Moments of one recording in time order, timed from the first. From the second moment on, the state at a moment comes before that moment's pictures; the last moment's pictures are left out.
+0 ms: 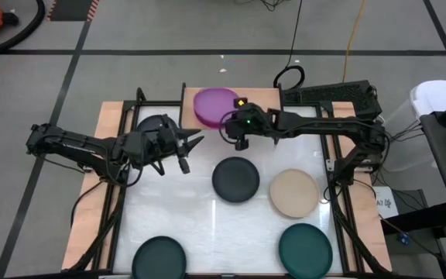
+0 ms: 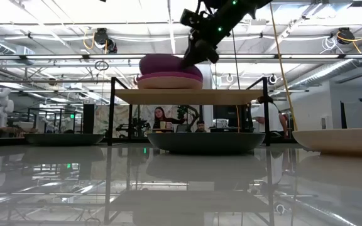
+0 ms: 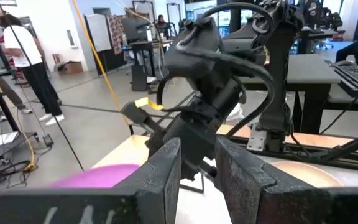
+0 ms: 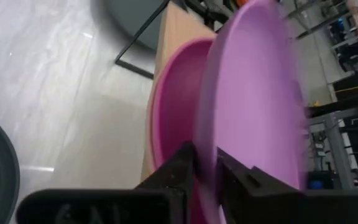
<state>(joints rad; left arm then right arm) -0.17 1.09 0.91 0.16 -0.58 0.08 -0.23 1.64 1.32 -0.29 0.26 -0.67</state>
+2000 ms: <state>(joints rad) -0.59 1.73 1.10 -0.72 0.31 -0.63 0.00 0.88 0.88 -0.33 0.08 -0.27</state>
